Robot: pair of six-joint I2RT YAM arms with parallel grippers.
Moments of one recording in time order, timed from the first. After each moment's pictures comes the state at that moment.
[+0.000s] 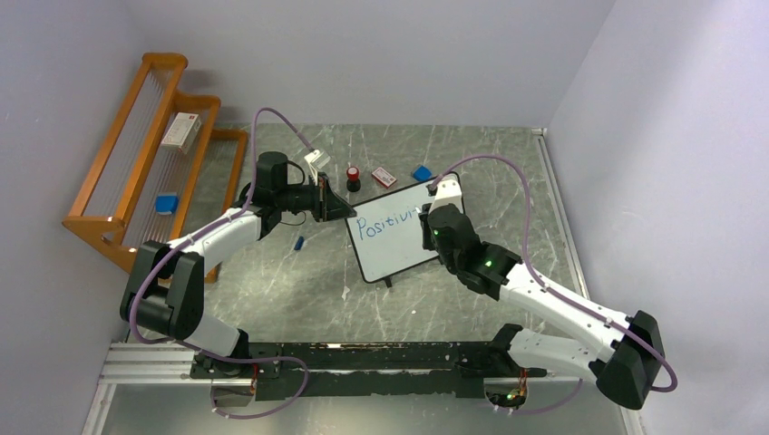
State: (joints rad) left arm -0.34 1.50 0.87 0.20 0.96 -0.27; right arm 0.84 1.02 0.77 -0.25 0.54 0.27
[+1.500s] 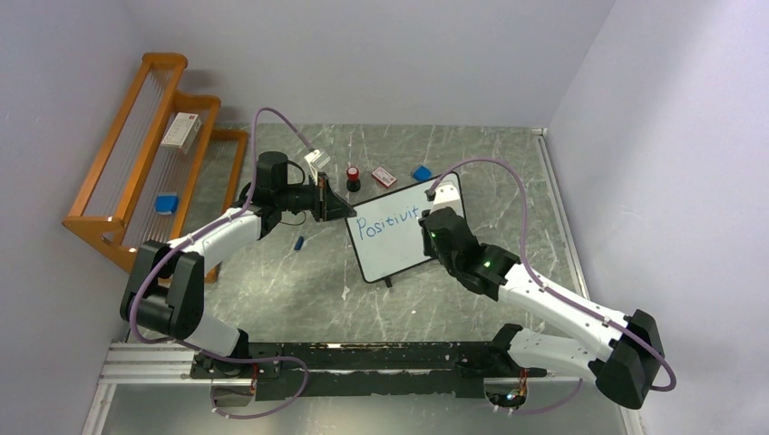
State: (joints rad) left arm -0.34 1.50 0.87 0.20 0.96 -0.27; right arm 0.84 1.03 0.76 -0.31 0.50 0.30
